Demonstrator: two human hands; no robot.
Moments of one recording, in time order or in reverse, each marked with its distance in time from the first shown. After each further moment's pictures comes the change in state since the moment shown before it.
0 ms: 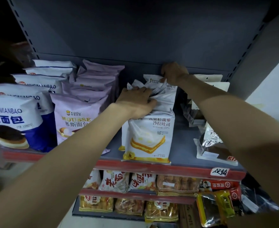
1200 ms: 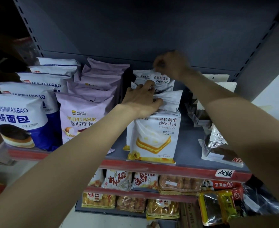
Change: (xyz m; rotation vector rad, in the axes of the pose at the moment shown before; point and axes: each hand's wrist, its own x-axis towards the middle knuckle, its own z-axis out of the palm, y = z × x) left_hand 0.004 -0.002 0.002 -0.022 0.050 0.001; right_hand -0.009 -0.027 -0.028 0.218 0.160 -0.193
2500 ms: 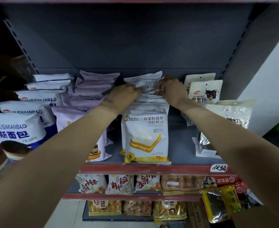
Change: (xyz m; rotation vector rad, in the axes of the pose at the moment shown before) left_hand 0.021 -0.028 -0.013 0.505 0.079 0.198; right_hand -0.065 0.018 0.034 0.042 0.095 0.180
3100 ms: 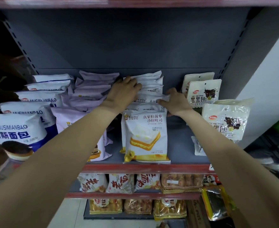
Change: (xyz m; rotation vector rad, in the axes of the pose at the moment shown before) left_hand 0.005 -0.001 0.003 -0.016 0.094 -0.069; right_hand -0.038 -0.001 0.002 0.413 -0.179 0.365
